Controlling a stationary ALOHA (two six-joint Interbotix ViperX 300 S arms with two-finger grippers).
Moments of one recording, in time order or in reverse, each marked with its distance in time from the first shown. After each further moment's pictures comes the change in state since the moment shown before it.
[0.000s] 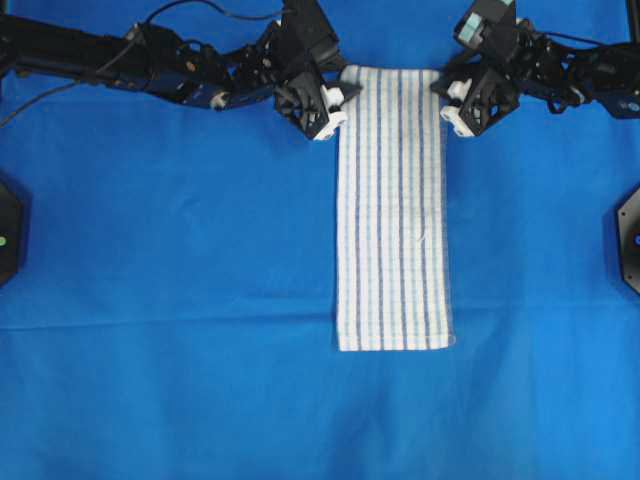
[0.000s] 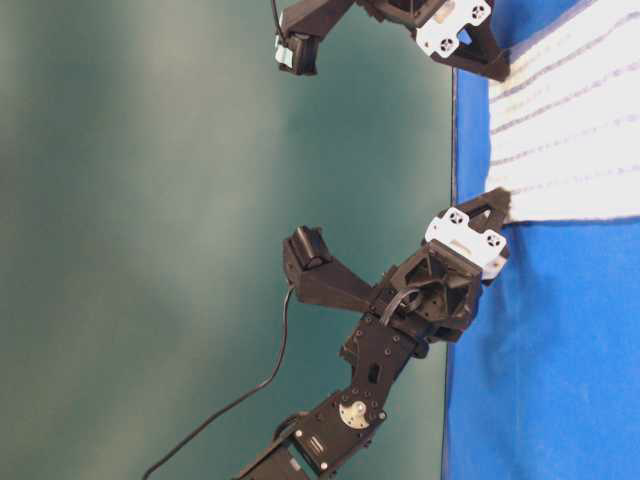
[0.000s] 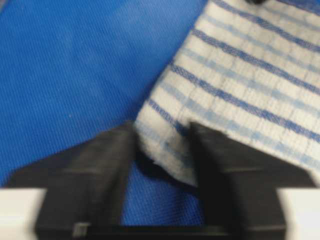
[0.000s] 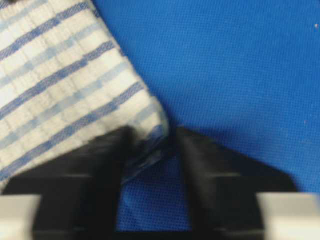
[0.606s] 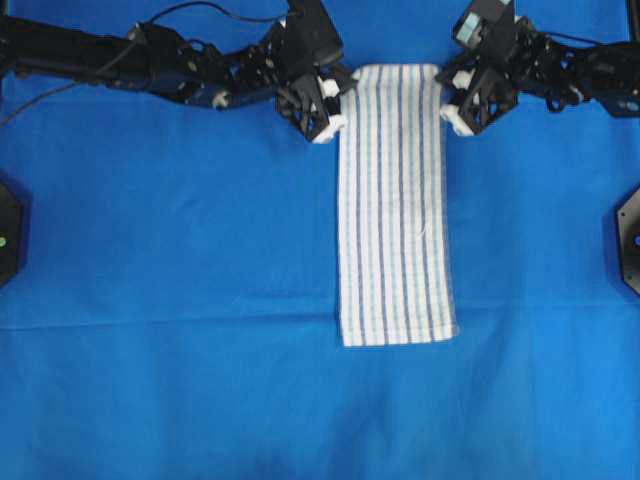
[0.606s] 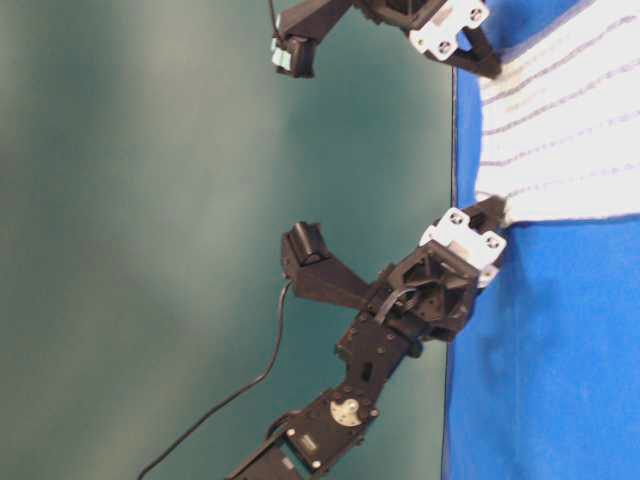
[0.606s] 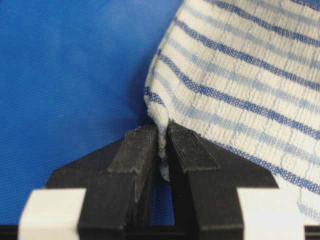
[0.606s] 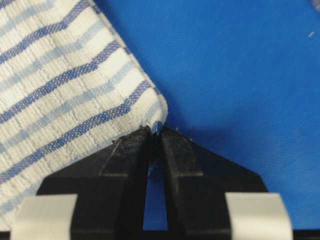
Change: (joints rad) left arm 0.009 -0.017 -0.005 0.000 0.032 0.026; right arm -0.012 -0.017 -0.011 -0.002 0.000 -0.008
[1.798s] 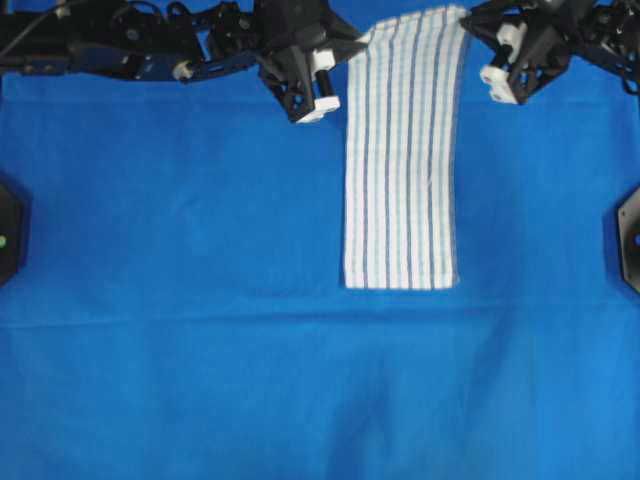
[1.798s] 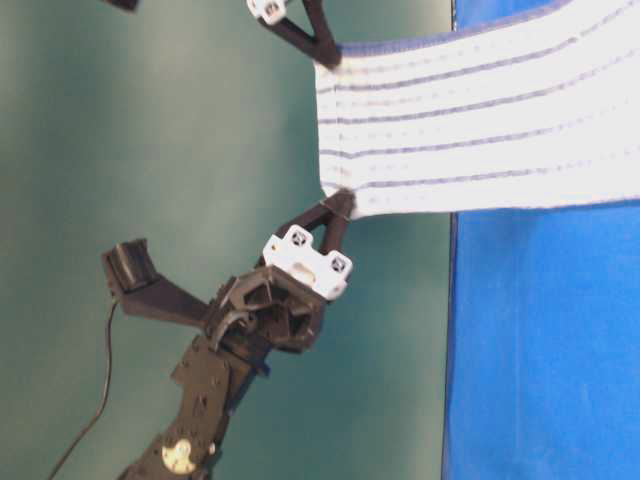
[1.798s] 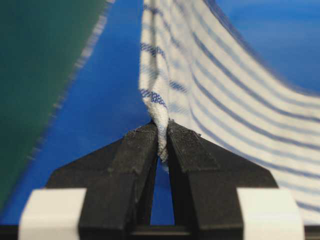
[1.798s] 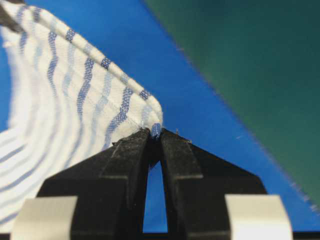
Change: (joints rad) left arm -0.078 -0.318 0.052 0.002 0.158 0.184; right arm 0.071 -0.494 0.061 0.002 0.178 -0.031
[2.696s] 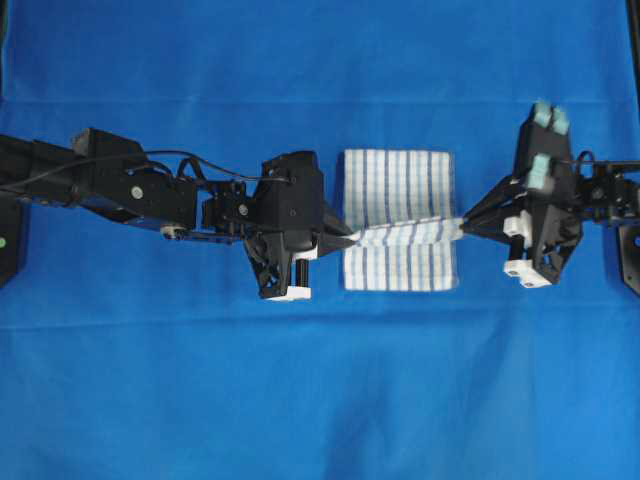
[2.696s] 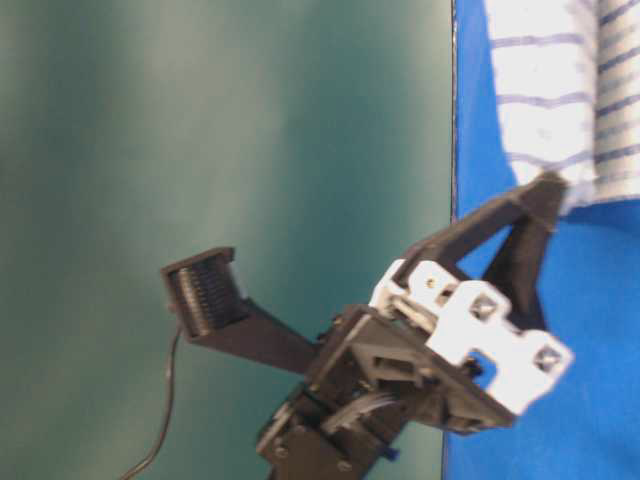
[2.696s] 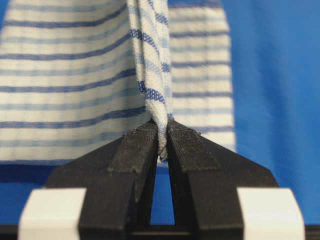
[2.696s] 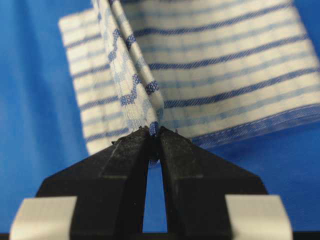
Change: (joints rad) left arm -0.370 0.058 0.137 0.000 -0.025 -0.176; right arm 0.558 -0.003 0.158 0.031 0.130 0.342
